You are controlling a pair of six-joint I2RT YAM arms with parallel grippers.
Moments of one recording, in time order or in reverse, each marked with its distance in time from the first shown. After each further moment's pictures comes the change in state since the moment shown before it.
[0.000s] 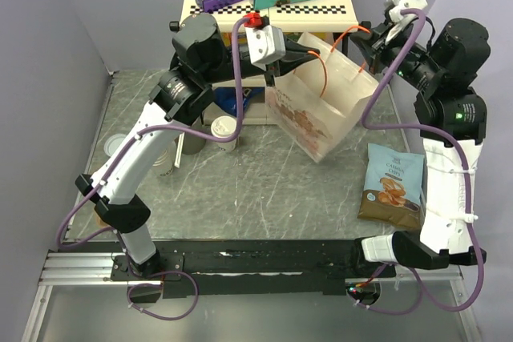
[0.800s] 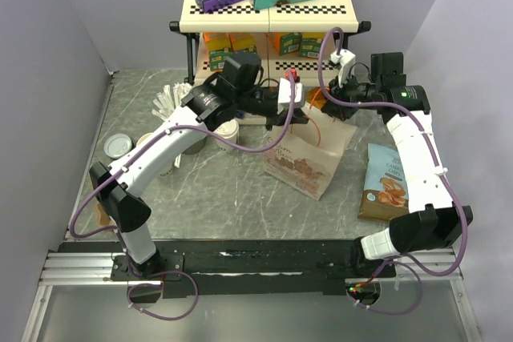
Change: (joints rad) left arm 0.016 -0.004 -0.377 -0.273 0.127 0.207; right arm 0.013 0.089 -0.428 -0.281 -0.070 -0.101
